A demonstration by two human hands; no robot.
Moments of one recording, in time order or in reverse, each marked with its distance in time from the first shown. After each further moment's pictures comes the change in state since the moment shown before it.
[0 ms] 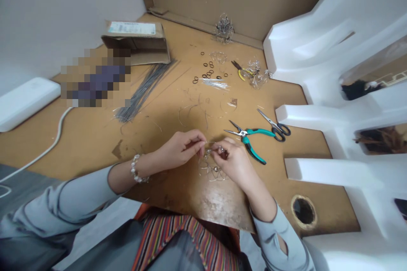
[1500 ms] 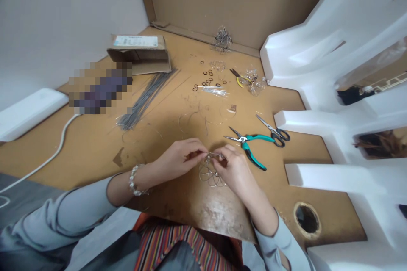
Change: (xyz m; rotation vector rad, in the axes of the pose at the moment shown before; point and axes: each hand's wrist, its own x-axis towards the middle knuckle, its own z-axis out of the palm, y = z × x) left_hand -0.002 0.007 0.001 0.215 0.059 0.129; right_hand -0.004 -0.005 0.002 -0.083 0.060 -0.013
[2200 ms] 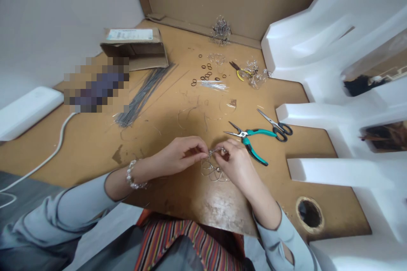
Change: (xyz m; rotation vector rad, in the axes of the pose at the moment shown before) left_hand 0.002 -0.002 -0.004 -0.150 -0.132 -0.040; right_hand 0.004 0.004 -0.002 0.004 0.038 0.010
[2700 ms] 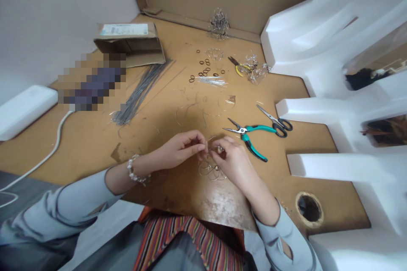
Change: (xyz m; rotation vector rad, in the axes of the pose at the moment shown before) left_hand 0.004 -0.009 0.007 -0.443 -0.043 -0.157; right_hand -0.002 -0.004 0.000 0.065 -0.078 0.033
